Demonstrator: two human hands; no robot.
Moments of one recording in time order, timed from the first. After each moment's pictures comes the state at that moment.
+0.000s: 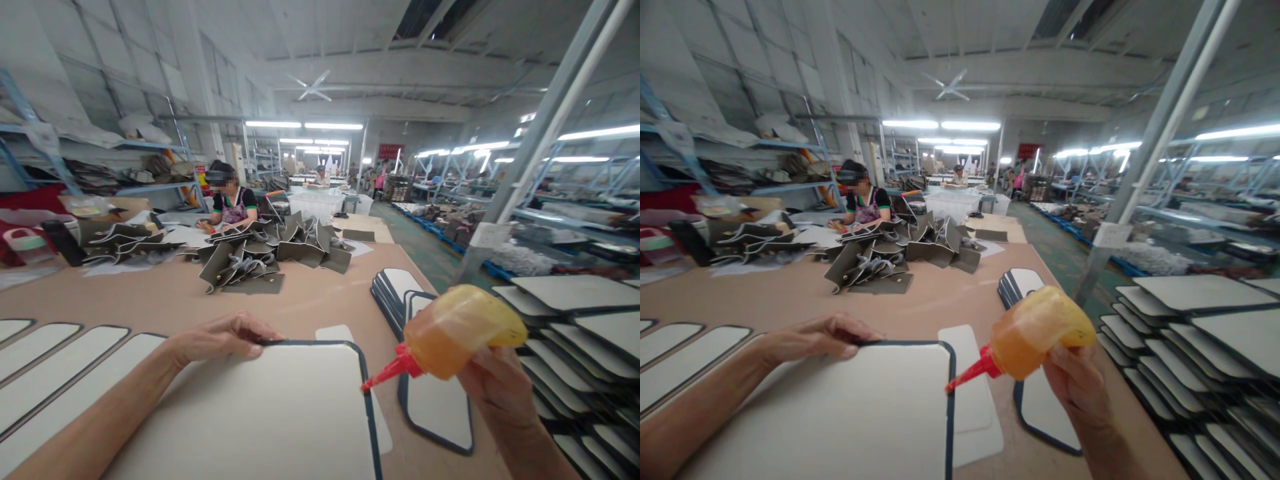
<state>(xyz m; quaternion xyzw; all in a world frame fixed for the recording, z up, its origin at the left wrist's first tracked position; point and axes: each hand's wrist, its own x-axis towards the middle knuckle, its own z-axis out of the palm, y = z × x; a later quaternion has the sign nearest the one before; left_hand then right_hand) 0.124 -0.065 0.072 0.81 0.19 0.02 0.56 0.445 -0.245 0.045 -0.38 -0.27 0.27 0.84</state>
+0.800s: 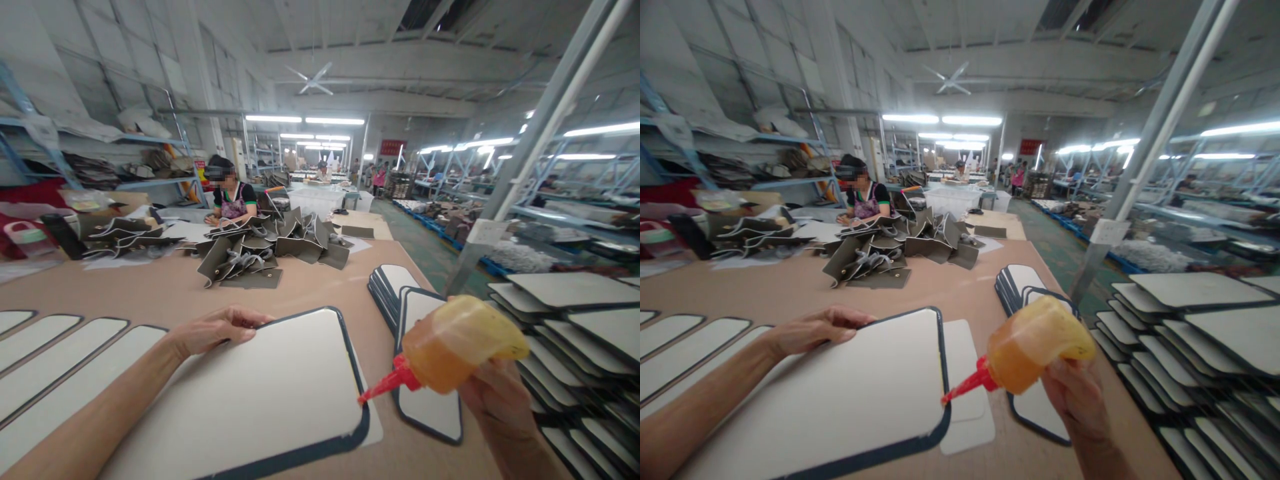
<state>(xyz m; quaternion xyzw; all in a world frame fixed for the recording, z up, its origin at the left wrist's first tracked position) 0.126 -0.066 0.049 0.68 0.28 0.07 0.67 0.452 -0.262 0.033 -0.39 -0.28 0.26 0.84</state>
